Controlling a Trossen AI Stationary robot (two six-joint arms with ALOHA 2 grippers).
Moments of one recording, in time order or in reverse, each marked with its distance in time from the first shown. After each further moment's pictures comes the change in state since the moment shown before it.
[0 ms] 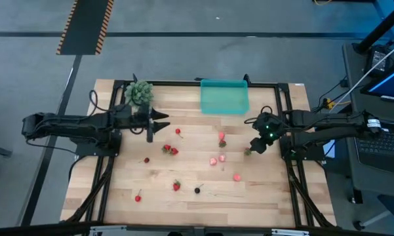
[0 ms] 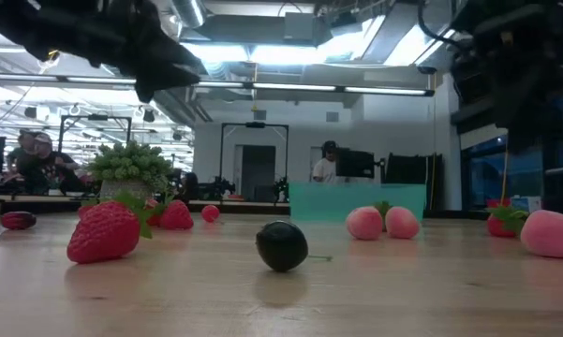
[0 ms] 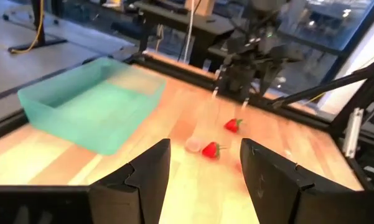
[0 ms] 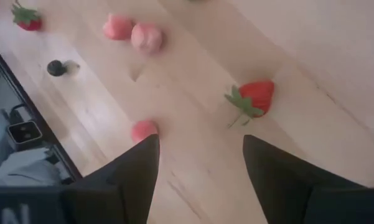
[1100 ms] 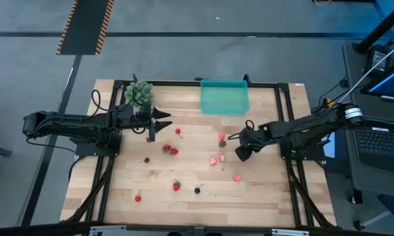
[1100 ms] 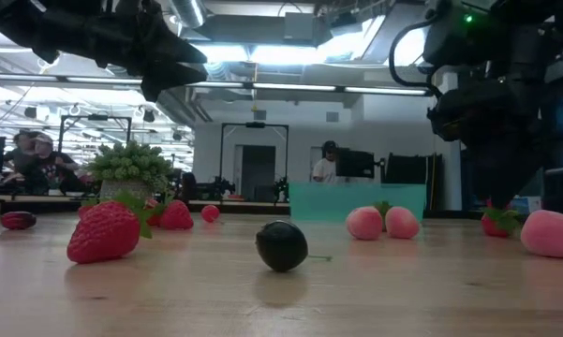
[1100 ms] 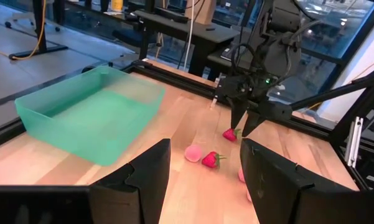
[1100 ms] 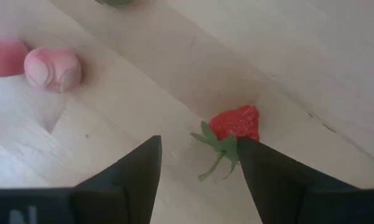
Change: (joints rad) left arm 0.000 0.035 0.001 0.080 -0.001 -0.002; right arm 0.156 0.402 0.007 0.167 0.272 0.183
